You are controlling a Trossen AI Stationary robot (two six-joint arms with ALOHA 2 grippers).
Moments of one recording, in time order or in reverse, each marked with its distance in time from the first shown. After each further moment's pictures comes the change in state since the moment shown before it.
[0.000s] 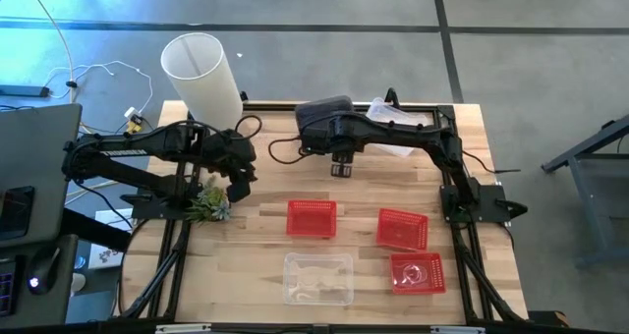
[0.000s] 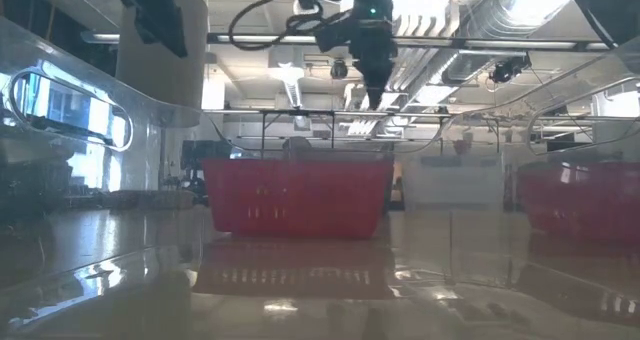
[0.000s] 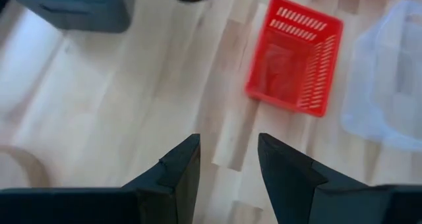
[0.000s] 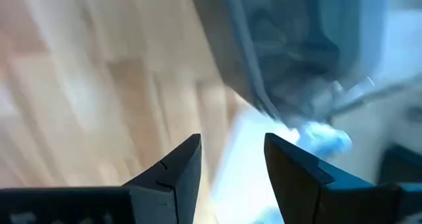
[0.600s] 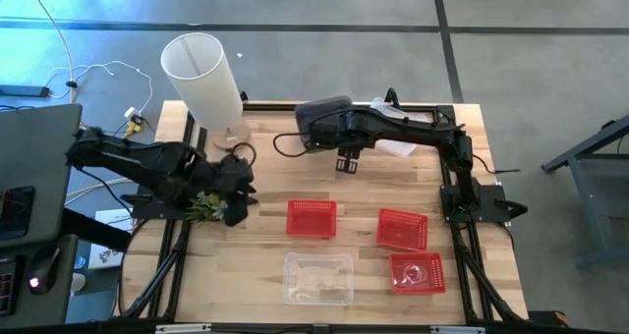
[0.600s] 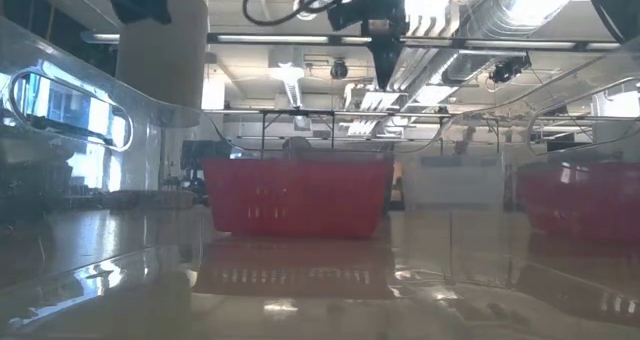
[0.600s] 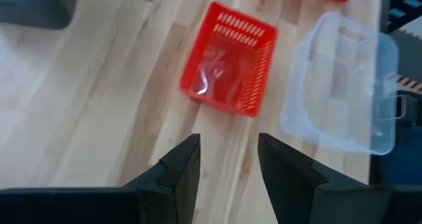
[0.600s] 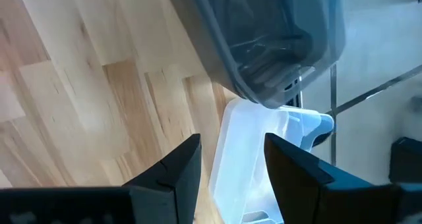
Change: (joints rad) left arm -0.317 0.004 0.000 0.071 -0.121 -0.296; right arm 0.002 -0.085 -0.001 -0.029 0.015 0.067
